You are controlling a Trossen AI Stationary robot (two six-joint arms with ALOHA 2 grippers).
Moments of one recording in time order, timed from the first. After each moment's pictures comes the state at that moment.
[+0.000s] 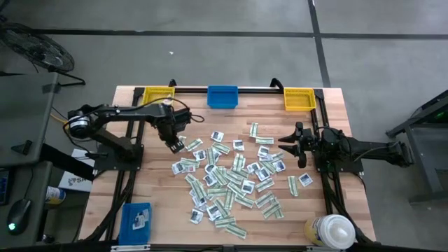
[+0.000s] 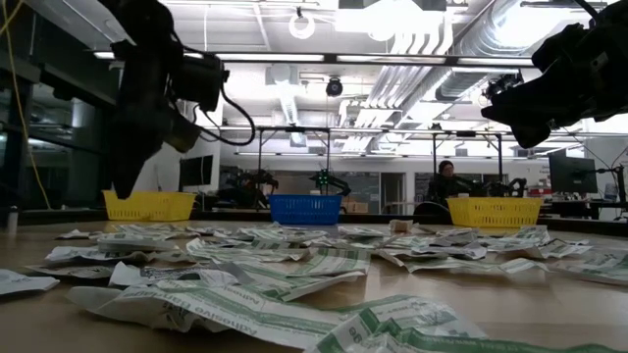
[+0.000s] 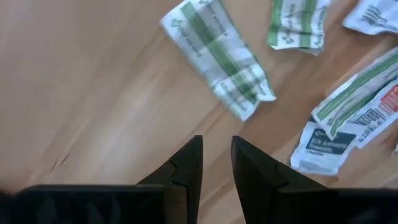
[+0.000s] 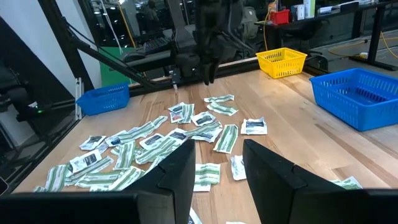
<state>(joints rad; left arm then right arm) 0.38 1.41 0.82 -0.98 0.10 -0.29 -0.12 0.13 0.01 0.04 -0.06 0.20</state>
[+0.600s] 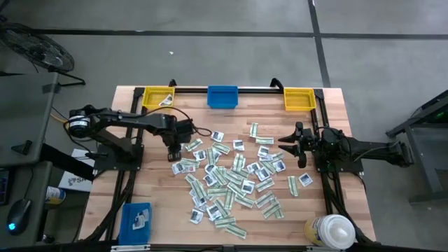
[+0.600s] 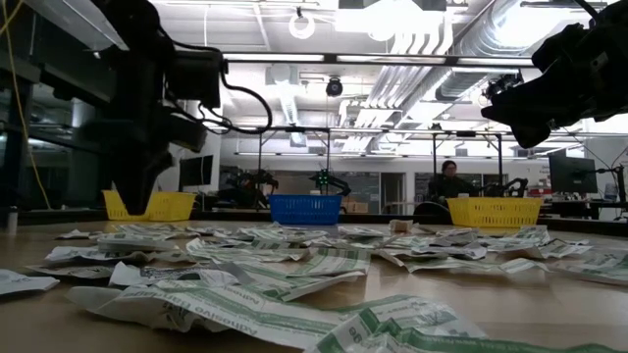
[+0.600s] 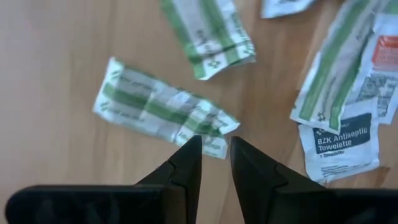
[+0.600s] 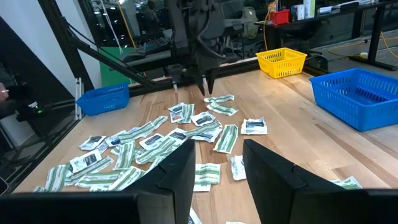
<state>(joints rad) 0.24 1.41 0.75 -0.77 0.04 0.06 -0.12 0.13 0.01 0.04 -0.06 0.20</state>
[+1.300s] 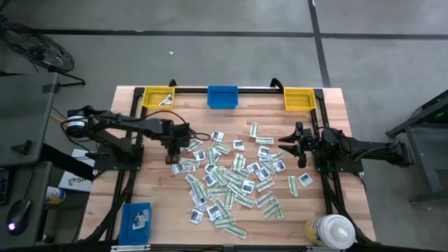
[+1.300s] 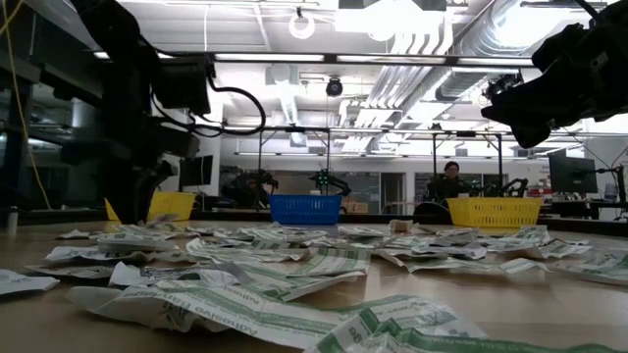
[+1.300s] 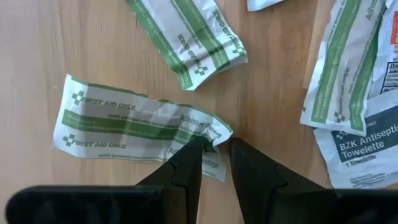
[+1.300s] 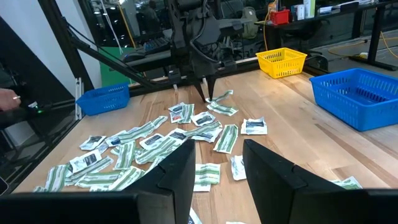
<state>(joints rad) 0.22 1.41 0.62 -0.59 0.00 0.15 -0.12 0.13 0.01 0.04 -0.06 0.20</state>
